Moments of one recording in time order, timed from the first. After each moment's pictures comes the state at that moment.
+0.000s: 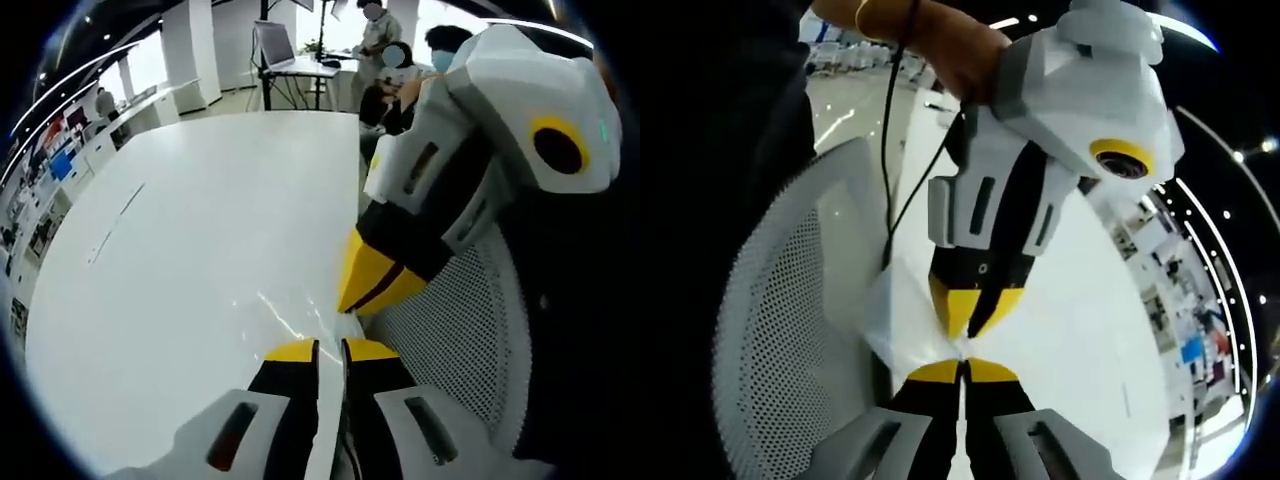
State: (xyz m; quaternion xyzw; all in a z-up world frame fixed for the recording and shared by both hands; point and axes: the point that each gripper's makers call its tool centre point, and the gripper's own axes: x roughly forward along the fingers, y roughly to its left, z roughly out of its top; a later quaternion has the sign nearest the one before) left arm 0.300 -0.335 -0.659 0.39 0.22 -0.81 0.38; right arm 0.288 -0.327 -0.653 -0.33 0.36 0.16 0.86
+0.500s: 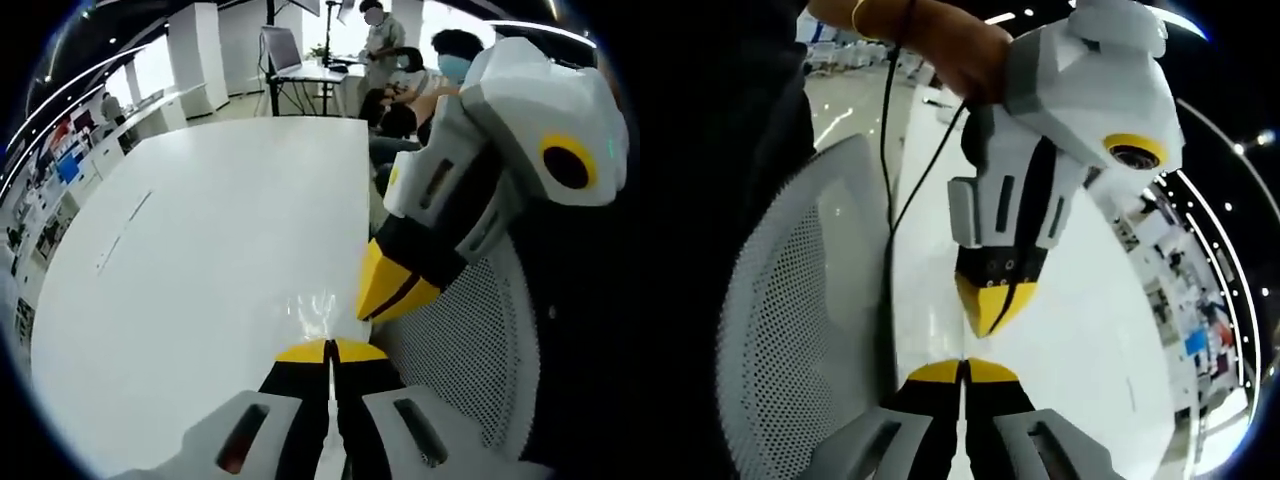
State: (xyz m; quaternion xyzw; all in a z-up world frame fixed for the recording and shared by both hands) left arm 0.304 -0.349 -0.649 0.39 0.19 -0.81 0.40; right arm 0.285 -0.329 -0.656 -0.31 0.37 0.16 0.86
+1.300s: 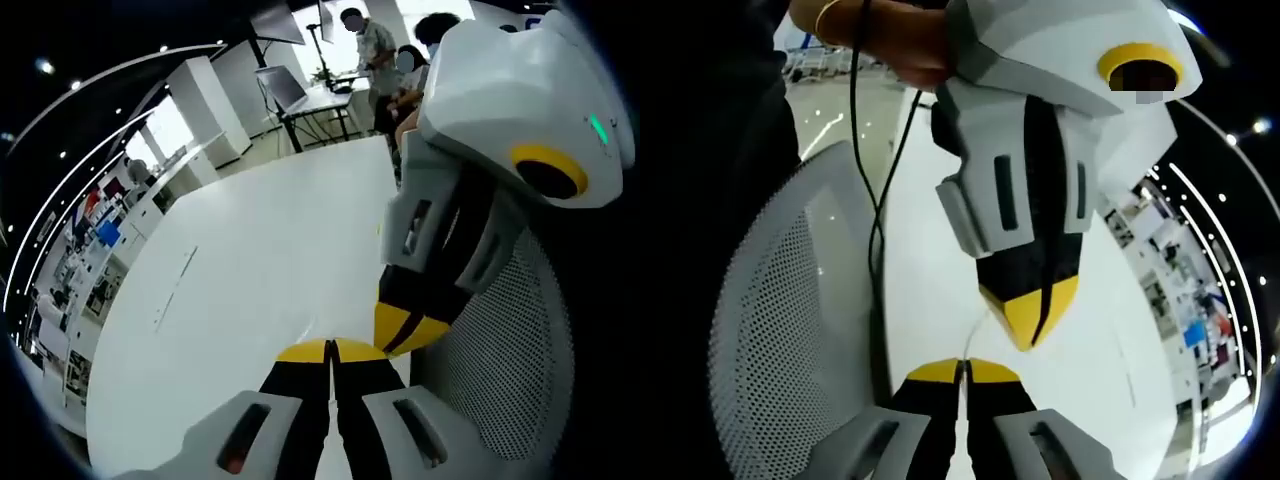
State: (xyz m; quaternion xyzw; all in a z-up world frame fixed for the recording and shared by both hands) left arm 0.300 -0.367 -0.621 0.39 0.05 -0.80 0.46; right arm 0.292 -0.332 -0.654 -0.31 0.36 0.14 0.87
